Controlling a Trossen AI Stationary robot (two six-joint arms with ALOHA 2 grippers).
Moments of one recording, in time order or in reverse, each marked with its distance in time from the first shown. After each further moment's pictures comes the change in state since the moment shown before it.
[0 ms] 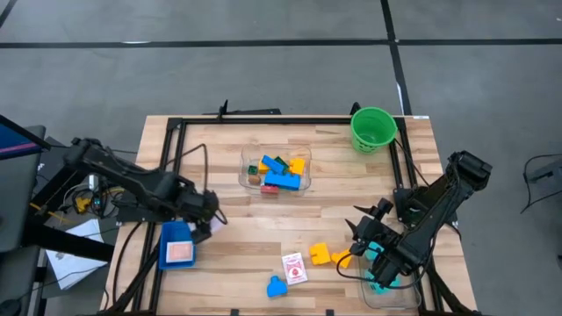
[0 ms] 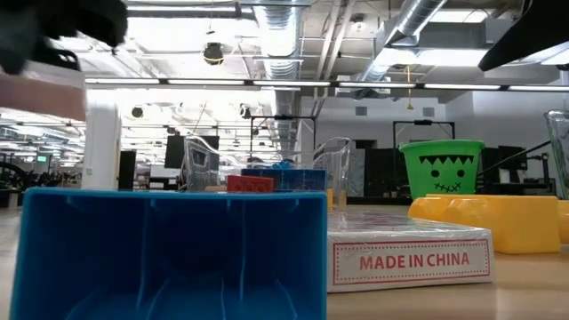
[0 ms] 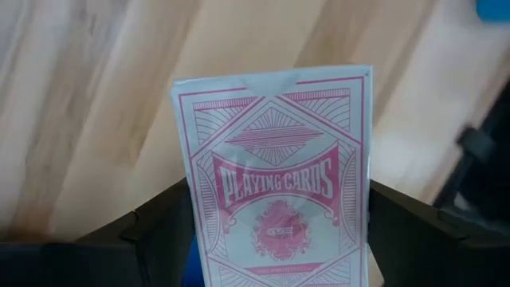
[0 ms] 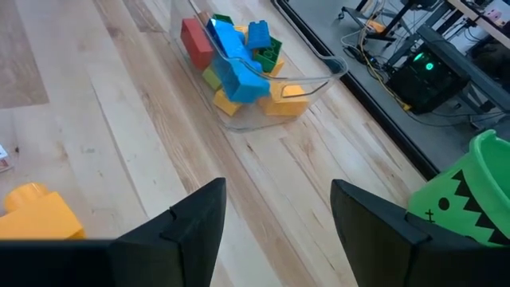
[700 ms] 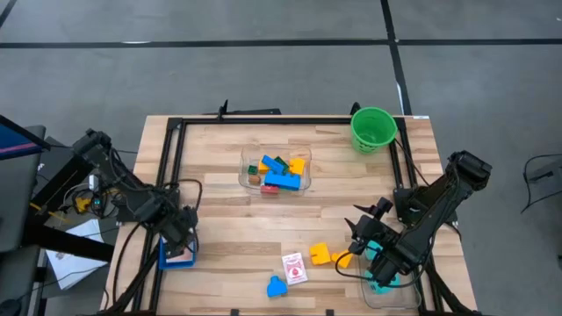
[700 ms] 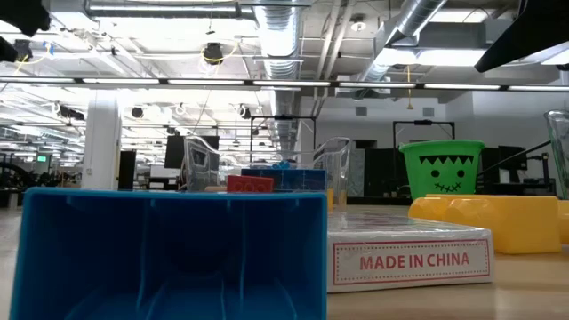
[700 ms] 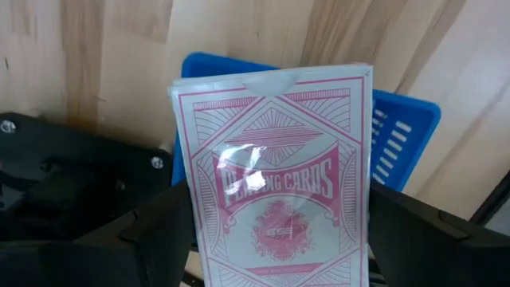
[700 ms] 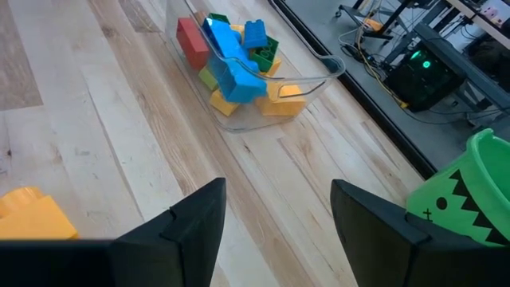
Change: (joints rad) left arm -0.374 0.021 0.000 -0.236 -0.033 -0.201; right arm -0.011 0.000 0.000 0.002 0.000 -0.003
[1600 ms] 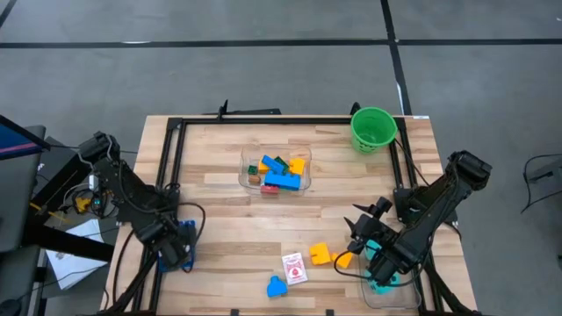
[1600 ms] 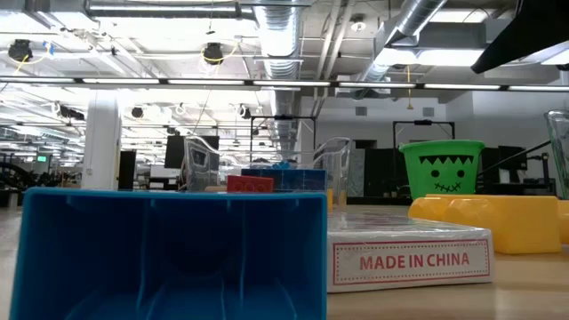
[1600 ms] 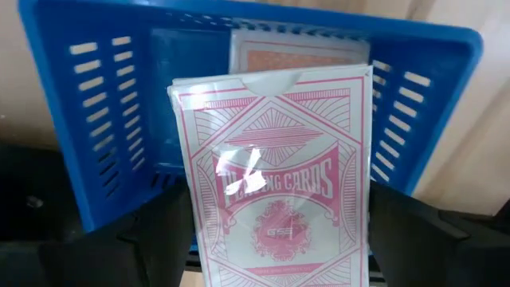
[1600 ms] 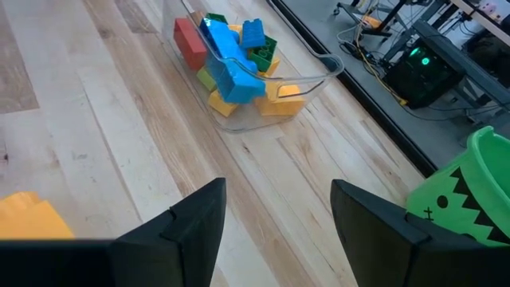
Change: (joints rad) left arm -0.163 0.113 -0.125 0.213 0.073 -0.051; right arm -0.015 0.000 0.000 0.007 0.000 0.000
